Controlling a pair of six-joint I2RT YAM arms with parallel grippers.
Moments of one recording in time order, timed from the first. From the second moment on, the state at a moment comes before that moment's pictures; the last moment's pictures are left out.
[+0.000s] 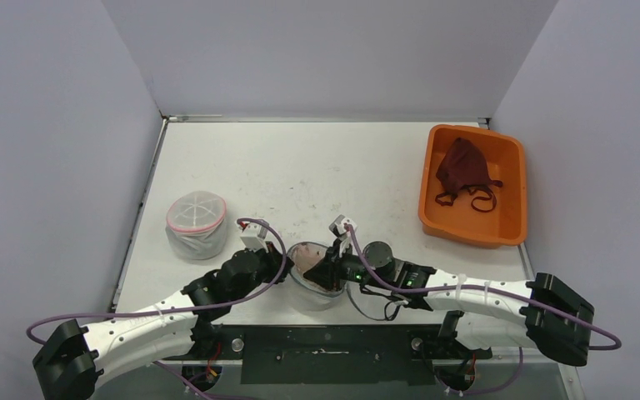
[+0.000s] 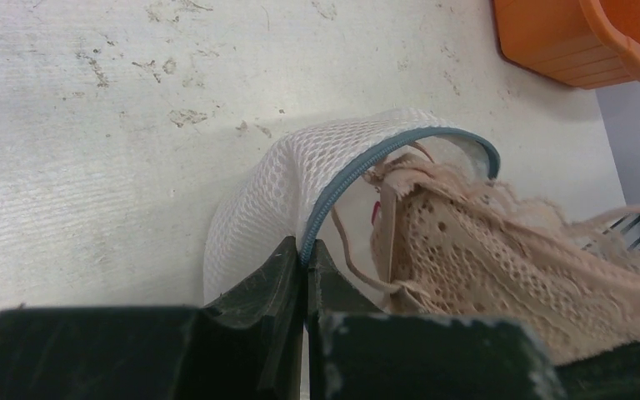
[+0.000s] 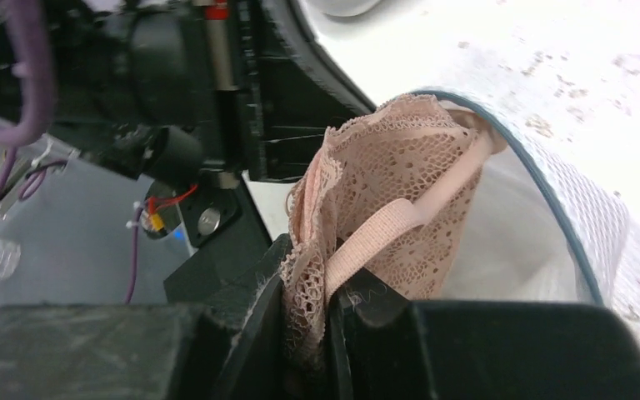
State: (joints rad) left arm -0.94 0.77 0.27 0.08 -0.28 -0.78; right arm 1.09 1.14 0.47 0.40 -0.11 0.54
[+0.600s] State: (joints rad) left arm -0.94 0.77 0.27 0.06 -0.31 -0.78; right arm 1.05 0.89 0.63 0.31 -0.31 0.39
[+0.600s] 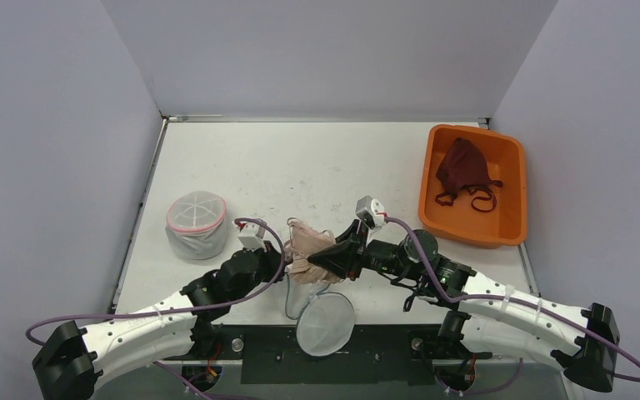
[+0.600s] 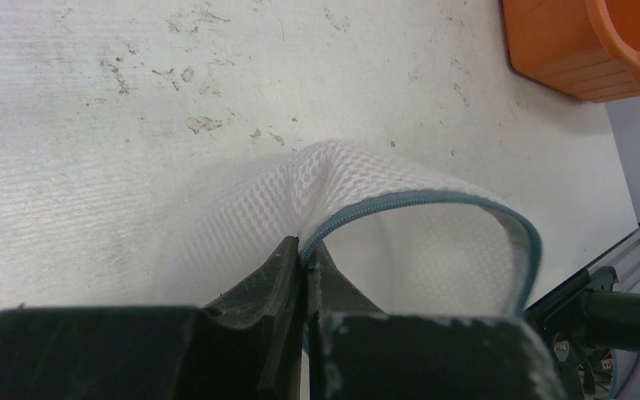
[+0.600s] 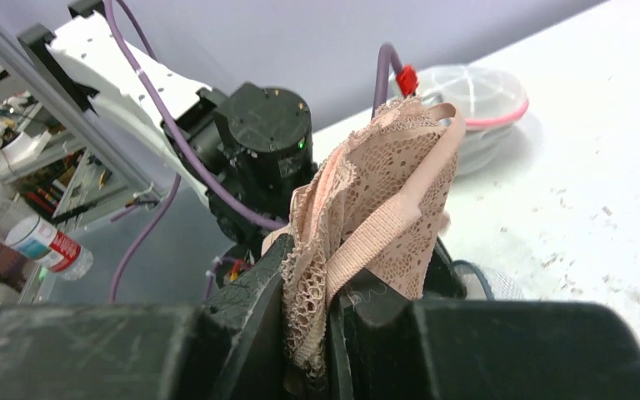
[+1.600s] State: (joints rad) left arm -0.93 0.85 0.32 0.23 -0.50 -0.83; right arm 0.28 1.23 1.17 -0.35 0.94 0.30
